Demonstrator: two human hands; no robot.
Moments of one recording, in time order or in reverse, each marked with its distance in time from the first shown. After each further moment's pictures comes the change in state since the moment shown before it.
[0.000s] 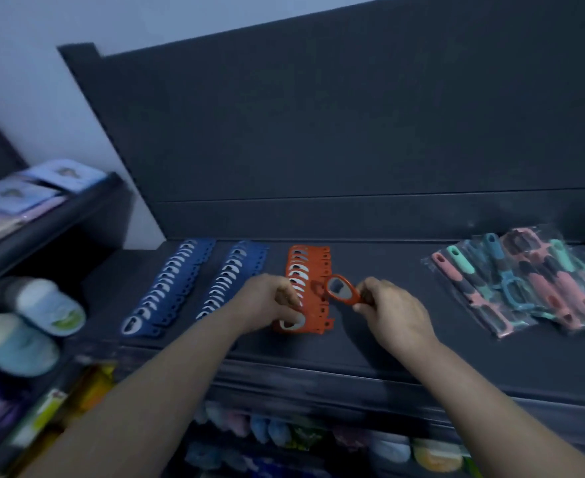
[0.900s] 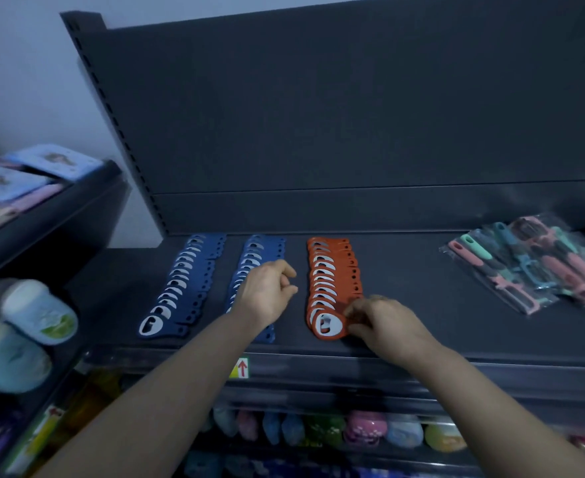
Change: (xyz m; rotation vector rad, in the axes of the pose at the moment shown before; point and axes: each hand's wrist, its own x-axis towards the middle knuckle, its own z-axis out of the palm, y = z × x) left_hand -0.007 -0.064 -0.022 0.140 0.310 0.111; right_hand -0.022 -0.064 0.049 -0.101 -0.219 -0.042
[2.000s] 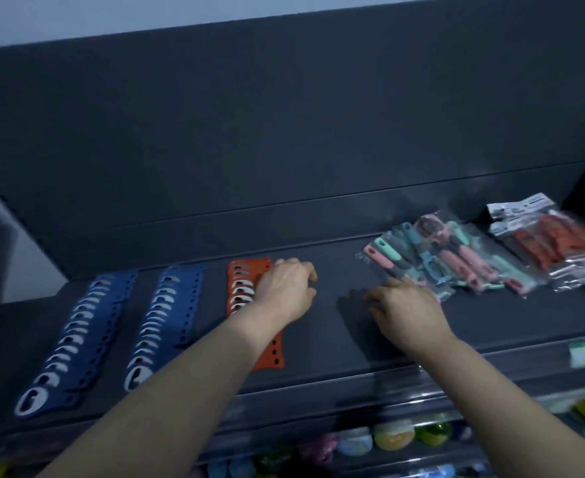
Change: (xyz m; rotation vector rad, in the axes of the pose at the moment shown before) left_hand 0.053 0.140 0.073 0.323 -0.189 0.305; right_hand -0.028 0.116 -0.059 -0.335 0.265 0.223
